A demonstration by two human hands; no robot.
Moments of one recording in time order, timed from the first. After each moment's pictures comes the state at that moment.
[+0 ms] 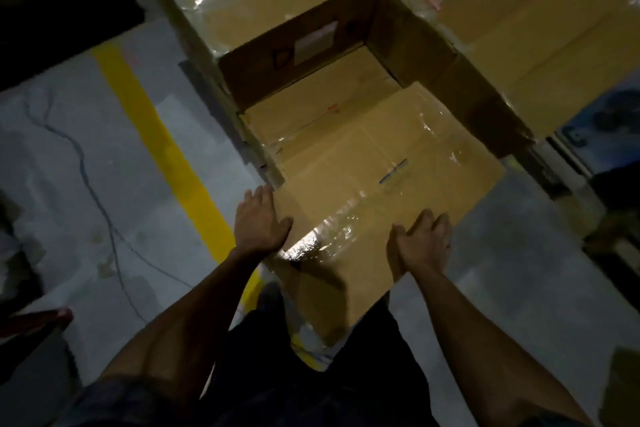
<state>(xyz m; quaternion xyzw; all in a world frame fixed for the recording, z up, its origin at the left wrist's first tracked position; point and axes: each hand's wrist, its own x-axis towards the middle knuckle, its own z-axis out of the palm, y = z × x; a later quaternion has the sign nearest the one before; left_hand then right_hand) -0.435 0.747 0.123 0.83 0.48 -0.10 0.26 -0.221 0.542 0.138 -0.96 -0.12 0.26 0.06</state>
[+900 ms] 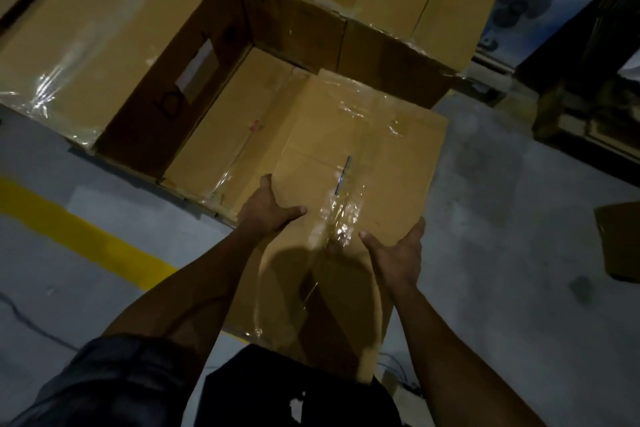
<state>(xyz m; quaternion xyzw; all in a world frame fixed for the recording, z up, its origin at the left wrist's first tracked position) -0.282 0.813 0.099 0.82 0.33 -0.18 0.44 -0.257 0.561 0.116 -0.88 0.22 0.20 0.37</state>
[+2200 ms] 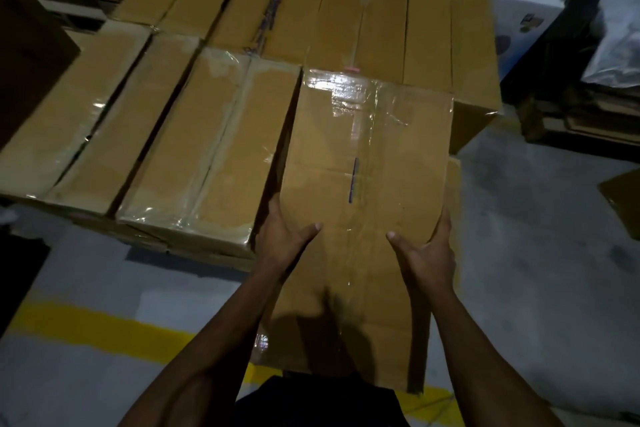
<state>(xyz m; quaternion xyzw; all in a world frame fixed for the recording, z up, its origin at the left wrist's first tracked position) -0.331 1.082 0.197 0.83 0.25 -0.06 0.50 -0.318 0.829 0.208 -0.88 0.22 0.09 0.42</state>
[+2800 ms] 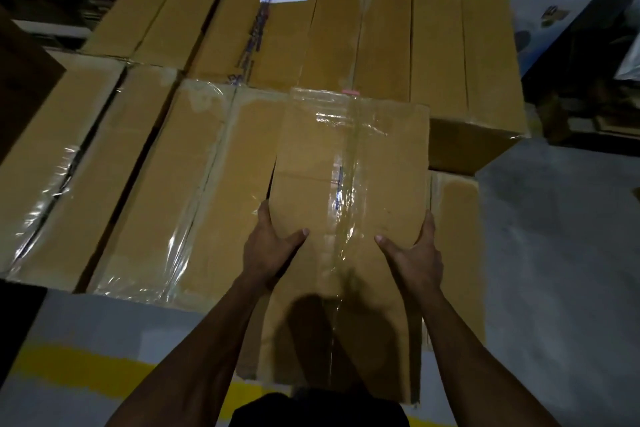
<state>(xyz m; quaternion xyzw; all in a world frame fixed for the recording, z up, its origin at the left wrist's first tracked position) -0.204 1.115 0.163 0.86 0.24 -0.09 0.44 -0.189 0.859 0.169 -0.87 0.24 0.13 0.41</state>
